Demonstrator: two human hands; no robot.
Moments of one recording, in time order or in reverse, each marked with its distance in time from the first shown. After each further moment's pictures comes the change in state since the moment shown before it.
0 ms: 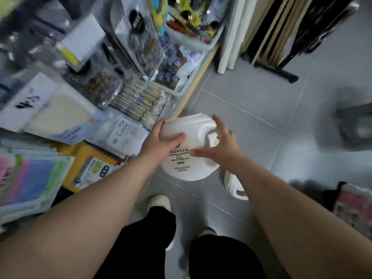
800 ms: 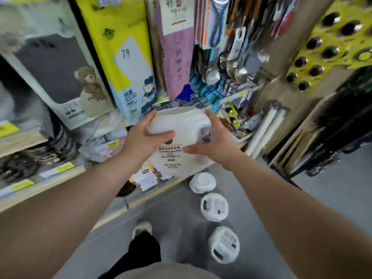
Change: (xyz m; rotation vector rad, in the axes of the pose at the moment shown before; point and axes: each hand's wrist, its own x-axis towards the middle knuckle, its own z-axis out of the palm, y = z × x) left_hand -0.343 0.177 -0.065 -0.367 0.623 0.343; right_hand -0.239 -0.203 -0.136 -0.093 -0.321 -0.706
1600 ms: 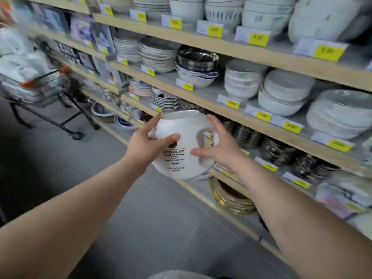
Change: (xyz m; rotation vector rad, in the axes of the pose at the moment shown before) left_hand -0.426 -0.096 -0.445 -0.134 1.197 -0.112; right_hand -0.247 -0.233 0.509 -0.032 -1.055 -0.643
